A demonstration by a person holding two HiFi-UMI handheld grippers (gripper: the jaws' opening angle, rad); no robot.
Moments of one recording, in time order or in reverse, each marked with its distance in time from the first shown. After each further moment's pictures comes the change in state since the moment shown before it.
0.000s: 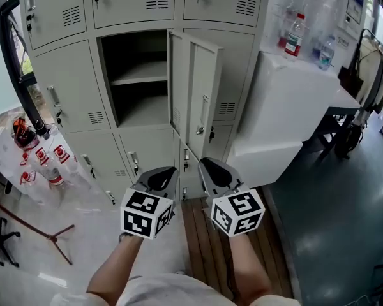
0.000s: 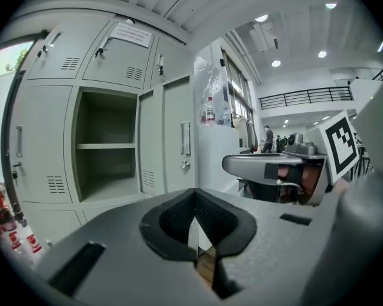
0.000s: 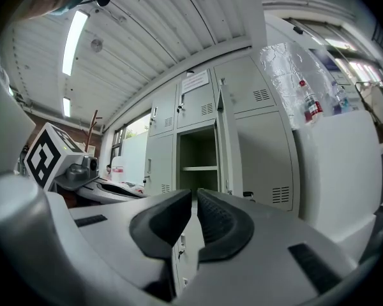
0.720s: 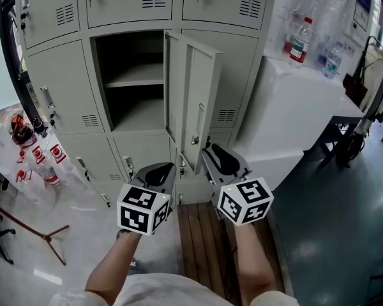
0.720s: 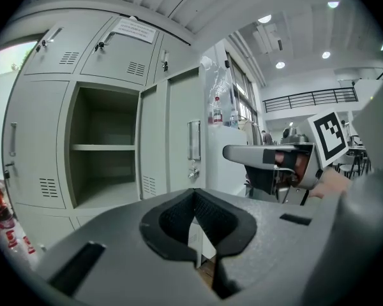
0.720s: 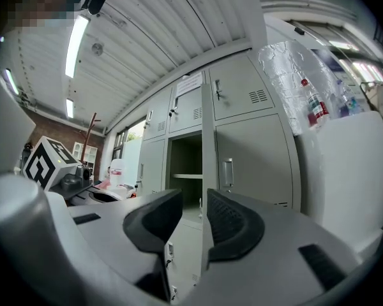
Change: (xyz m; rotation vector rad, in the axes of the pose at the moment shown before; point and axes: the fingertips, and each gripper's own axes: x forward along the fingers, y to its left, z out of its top) left arm 0.047 0.018 0.015 -0.021 -0.026 0.032; right arm 0.034 -0.062 0.024 -0.018 -0.039 0.027
